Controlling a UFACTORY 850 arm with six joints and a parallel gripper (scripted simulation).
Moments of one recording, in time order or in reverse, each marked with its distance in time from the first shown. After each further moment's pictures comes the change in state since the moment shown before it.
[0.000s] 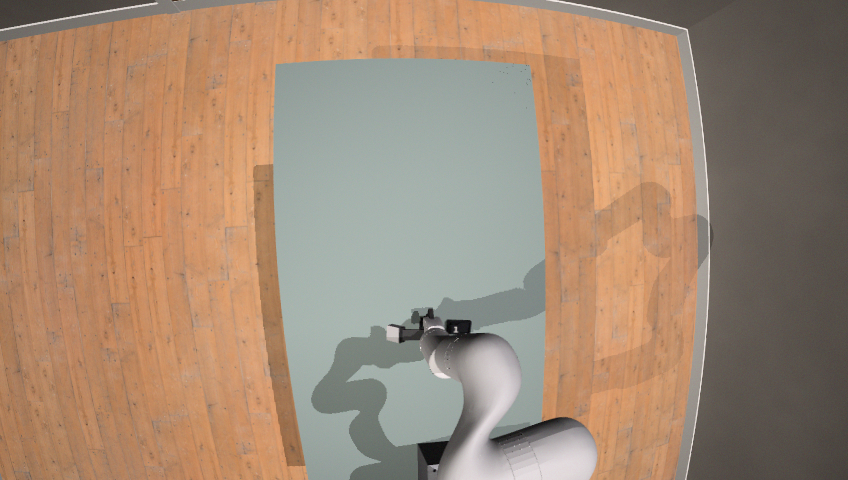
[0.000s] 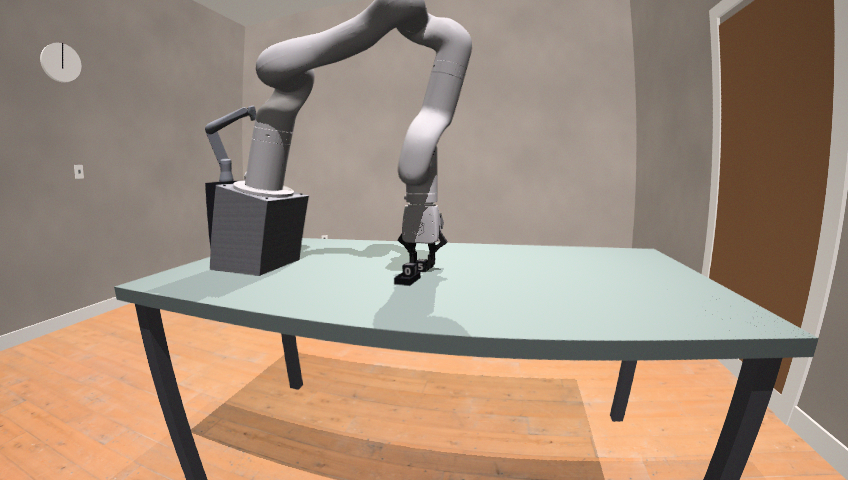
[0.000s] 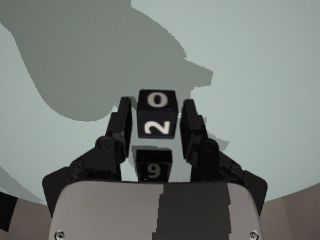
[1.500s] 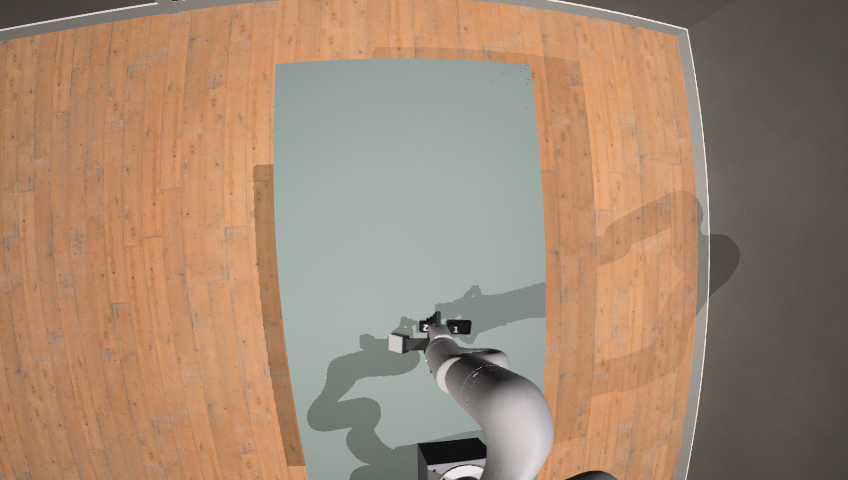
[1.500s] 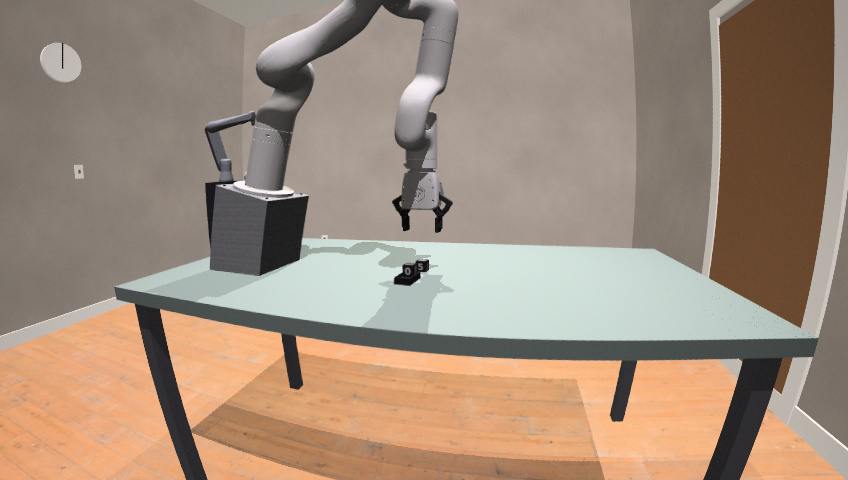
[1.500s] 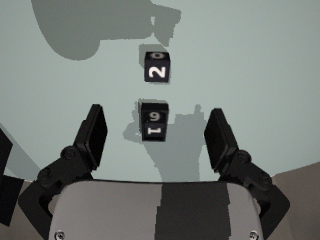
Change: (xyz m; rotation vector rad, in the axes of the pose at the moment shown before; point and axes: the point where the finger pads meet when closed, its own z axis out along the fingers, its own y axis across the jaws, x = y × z) arm 0.000 0.000 -0.090 0.000 0.000 0.000
